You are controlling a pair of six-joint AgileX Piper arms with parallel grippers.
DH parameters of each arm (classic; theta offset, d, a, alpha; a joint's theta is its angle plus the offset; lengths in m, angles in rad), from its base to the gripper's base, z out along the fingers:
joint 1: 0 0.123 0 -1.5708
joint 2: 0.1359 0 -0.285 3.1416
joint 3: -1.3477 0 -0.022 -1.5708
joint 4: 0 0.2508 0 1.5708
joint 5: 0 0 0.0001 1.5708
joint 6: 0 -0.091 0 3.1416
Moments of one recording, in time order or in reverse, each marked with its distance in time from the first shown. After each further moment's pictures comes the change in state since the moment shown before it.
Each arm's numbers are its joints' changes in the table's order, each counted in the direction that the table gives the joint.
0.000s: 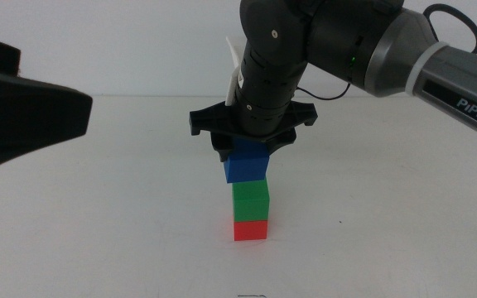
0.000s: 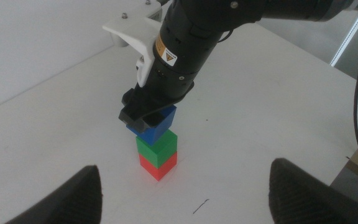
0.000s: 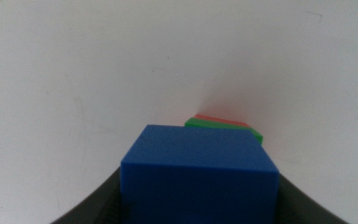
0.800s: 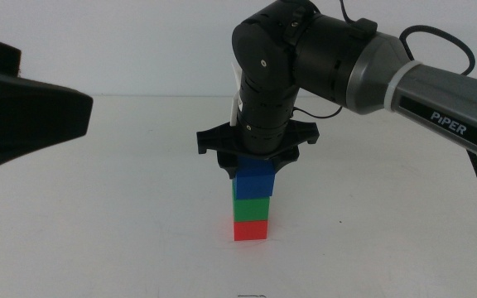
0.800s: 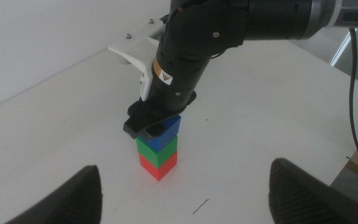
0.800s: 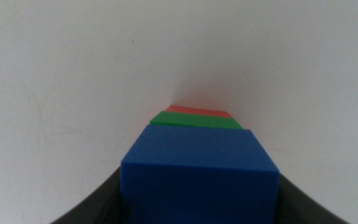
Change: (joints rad) left arm 0.000 0.000 0.000 0.000 0.000 0.000; right arm 0.000 0.036 -0.050 -0.036 0.002 -0.063
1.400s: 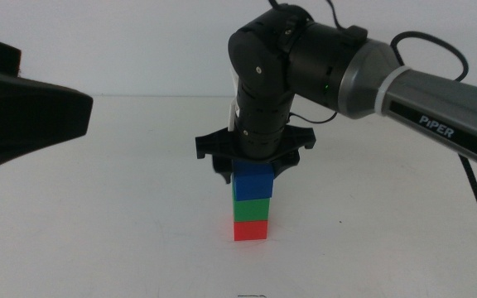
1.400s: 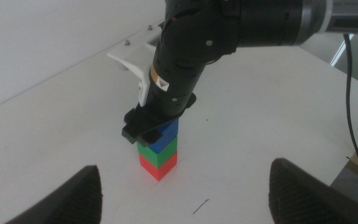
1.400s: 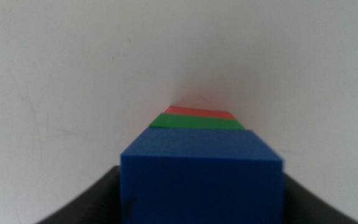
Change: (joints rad) left arm 0.000 0.000 0.000 0.000 0.000 0.000; right arm 0.001 0.021 0.001 0.001 0.006 -0.009
